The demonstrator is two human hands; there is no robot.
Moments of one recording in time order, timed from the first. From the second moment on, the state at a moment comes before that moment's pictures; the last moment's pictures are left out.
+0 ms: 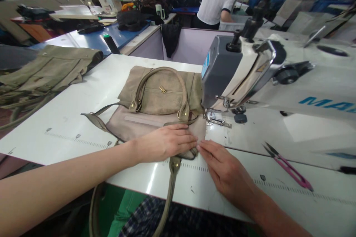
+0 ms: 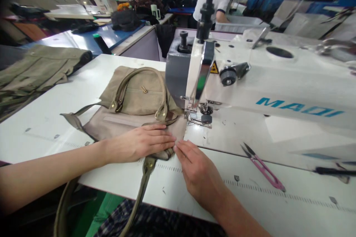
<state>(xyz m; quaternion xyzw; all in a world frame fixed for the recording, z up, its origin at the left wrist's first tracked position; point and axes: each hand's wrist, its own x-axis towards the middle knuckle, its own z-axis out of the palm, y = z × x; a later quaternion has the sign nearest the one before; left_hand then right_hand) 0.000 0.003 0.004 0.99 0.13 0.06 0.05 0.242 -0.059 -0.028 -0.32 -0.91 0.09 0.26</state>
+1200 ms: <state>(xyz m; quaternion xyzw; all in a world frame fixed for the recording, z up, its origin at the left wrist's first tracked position) 0.004 0.078 -0.010 0.87 0.48 0.08 0.01 0.243 -0.031 -0.045 -0.41 -0.88 0.03 0.24</state>
